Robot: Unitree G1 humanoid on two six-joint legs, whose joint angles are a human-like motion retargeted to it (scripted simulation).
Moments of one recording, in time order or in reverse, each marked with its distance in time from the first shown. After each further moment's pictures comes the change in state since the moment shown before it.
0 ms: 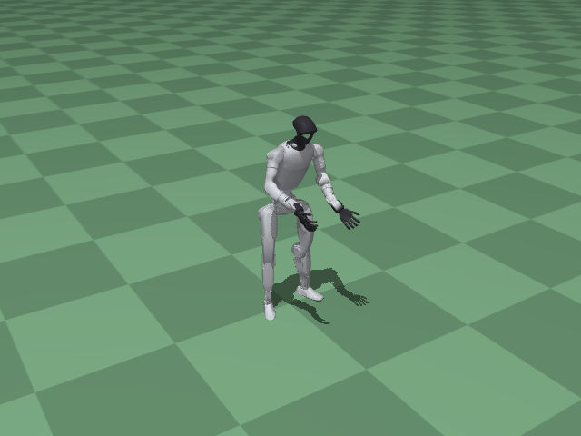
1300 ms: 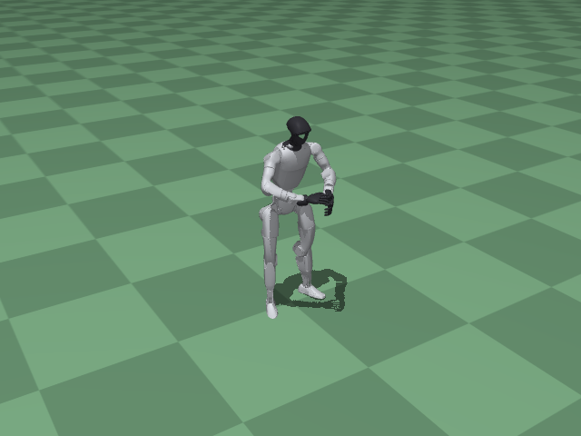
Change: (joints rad) left arm -0.103 0.223 -0.497 -0.527 0.722 0.170 -0.141; right arm -0.225 -0.266 0.528 -0.368 -1.348 0.121 0.018; waist -0.044 0.082 -0.034; left_leg -0.020 0.003 -0.036 0.000 0.010 0.013; right_leg -0.012 -0.008 -0.028 0.027 -0.040 0.000
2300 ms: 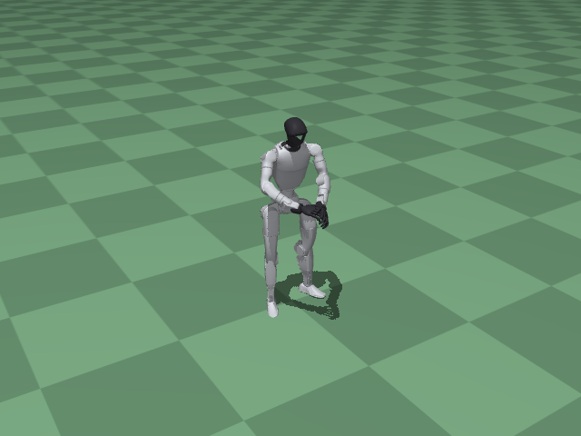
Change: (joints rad) left arm -0.157 -0.245 0.043 0.547 0.539 -0.075 0.295; right arm -0.092 0.220 0.025 0.425 0.025 -0.056 0.041; waist -0.128 0.025 0.027; left_leg 0.041 0.008 0.077 0.000 -0.017 -0.020; right_leg 0.004 0.023 0.066 -0.018 0.021 0.000
